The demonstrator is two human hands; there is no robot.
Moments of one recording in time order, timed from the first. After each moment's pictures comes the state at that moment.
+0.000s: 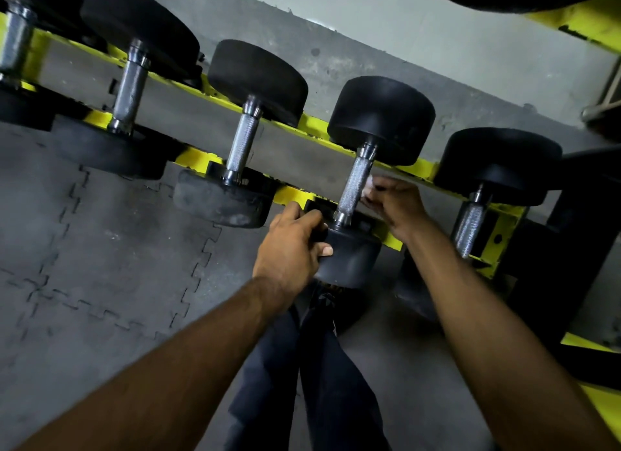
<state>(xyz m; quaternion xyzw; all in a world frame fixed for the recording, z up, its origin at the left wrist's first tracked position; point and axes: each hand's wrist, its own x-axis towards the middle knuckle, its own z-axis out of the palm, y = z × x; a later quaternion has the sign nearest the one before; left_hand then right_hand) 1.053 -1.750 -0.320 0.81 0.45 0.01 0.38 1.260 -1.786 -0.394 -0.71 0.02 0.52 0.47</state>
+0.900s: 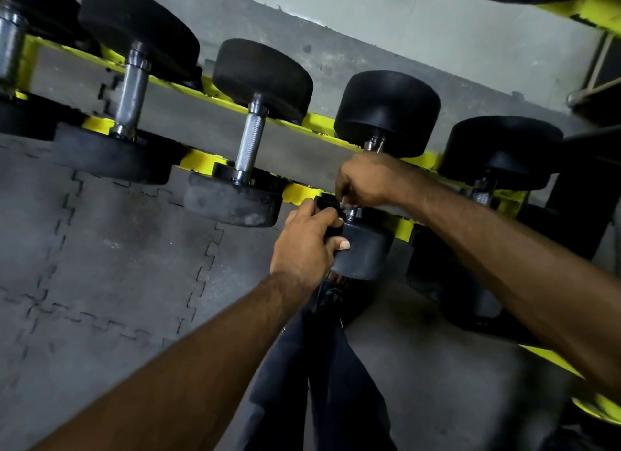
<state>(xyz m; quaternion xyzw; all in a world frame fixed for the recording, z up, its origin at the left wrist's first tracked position) 1.046 -1.744 -0.328 0.81 0.42 0.03 0.41 1.242 -1.716 -0.336 -0.63 -0.68 0.31 -0.18</state>
